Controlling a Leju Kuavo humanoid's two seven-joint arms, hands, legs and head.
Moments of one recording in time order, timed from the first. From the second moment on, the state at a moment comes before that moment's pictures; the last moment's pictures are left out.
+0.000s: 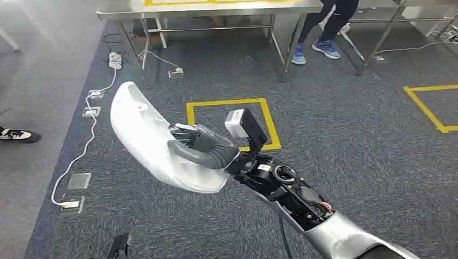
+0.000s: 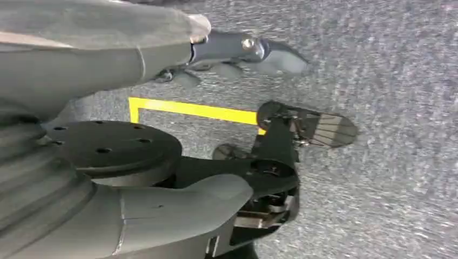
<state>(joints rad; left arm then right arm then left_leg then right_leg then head) -0.16 0.05 -0.99 -0.21 1.15 0.28 -0.15 -0.53 0.18 0.79 -1.01 -0.60 0.36 -0.47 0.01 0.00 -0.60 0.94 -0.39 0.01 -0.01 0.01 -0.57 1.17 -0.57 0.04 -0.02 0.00</state>
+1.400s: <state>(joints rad) -0.15 0.06 -0.99 -0.21 1.16 0.29 -0.17 -0.45 0.08 0.69 -1.19 -0.60 0.24 -0.47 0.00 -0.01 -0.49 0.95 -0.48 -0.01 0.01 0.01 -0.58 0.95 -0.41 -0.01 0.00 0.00</state>
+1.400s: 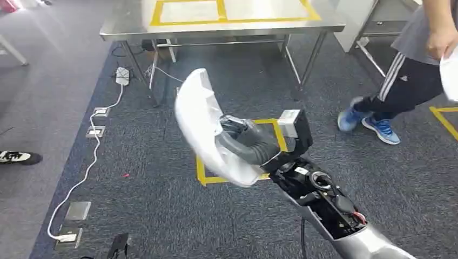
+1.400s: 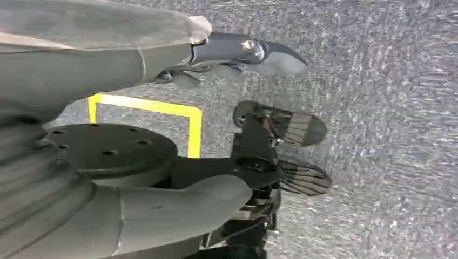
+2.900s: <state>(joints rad) -0.18 0.07 -0.99 -0.21 1.14 0.25 -0.15 -0.36 0.00 0.59 -1.33 -0.58 0.19 -0.46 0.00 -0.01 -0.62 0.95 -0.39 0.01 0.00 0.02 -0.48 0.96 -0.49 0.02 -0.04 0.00</state>
